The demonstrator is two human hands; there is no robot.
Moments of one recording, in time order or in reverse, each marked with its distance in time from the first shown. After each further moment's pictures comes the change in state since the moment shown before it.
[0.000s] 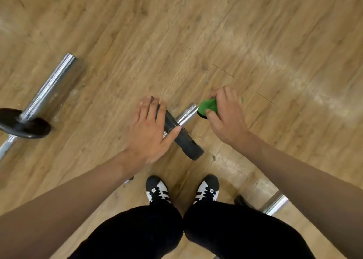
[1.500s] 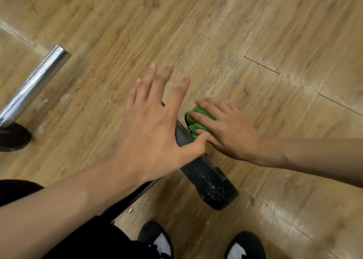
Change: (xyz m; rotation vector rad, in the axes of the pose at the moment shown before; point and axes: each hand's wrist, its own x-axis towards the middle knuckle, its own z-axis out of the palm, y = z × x) left_hand 0.056 0.004 0.105 -0.018 0.344 0.046; right_hand 0.038 0.132 0.190 -0.403 -0.111 -0.629
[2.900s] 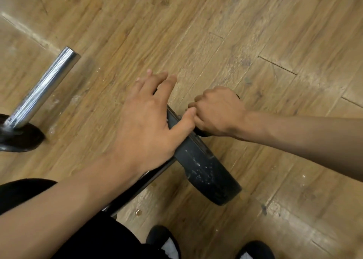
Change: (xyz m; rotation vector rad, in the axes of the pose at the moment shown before) left_hand 0.021 -0.024 -0.007 -0.141 -0.006 -0.176; right_hand 0.084 -0.003 -0.009 -0.078 -0.074 0.026
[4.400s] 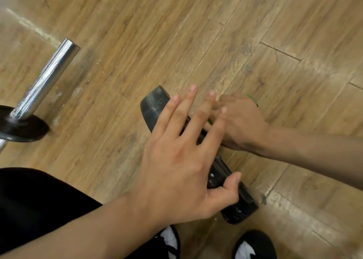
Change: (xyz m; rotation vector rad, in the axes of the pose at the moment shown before) left_hand -0.064 0.058 0.031 0.203 0.049 0.366; right_hand -0.071 -0.001 0.019 -0.035 0.184 -0.011
